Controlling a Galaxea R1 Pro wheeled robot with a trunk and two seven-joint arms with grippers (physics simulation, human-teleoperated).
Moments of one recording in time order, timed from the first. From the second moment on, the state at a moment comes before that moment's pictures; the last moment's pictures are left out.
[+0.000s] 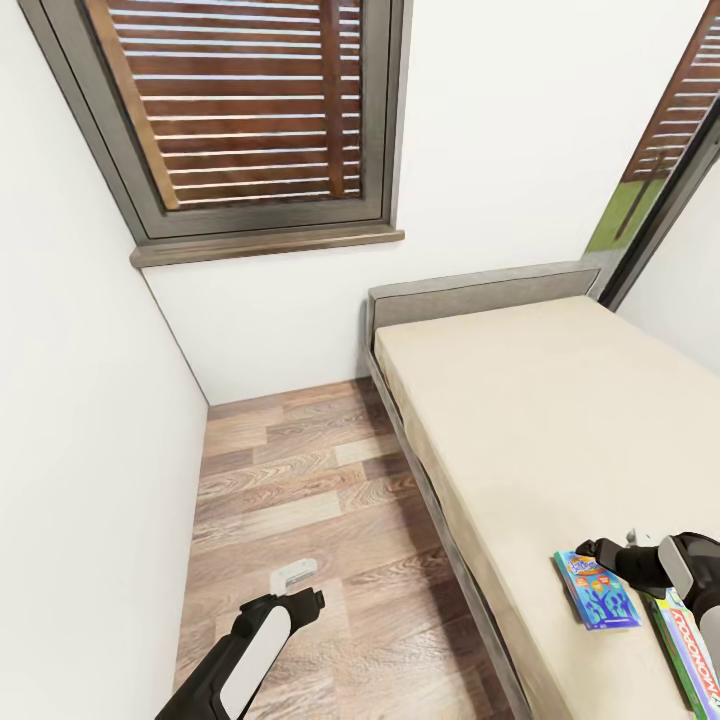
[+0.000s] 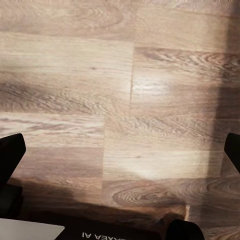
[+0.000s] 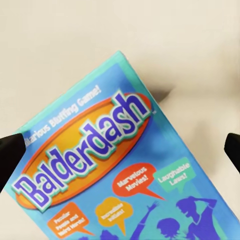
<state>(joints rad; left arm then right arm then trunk) -0.38 -0.08 -0.36 -0.96 0.77 0.48 0.56 -0.75 -0.40 -0.47 -0.48 -0.07 0.78 0.21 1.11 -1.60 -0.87</state>
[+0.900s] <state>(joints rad) -0.38 -0.08 -0.36 -0.96 0.77 0.48 0.56 -0.74 -0.40 -0.46 -0.48 -0.07 0.79 0.22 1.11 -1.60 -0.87</state>
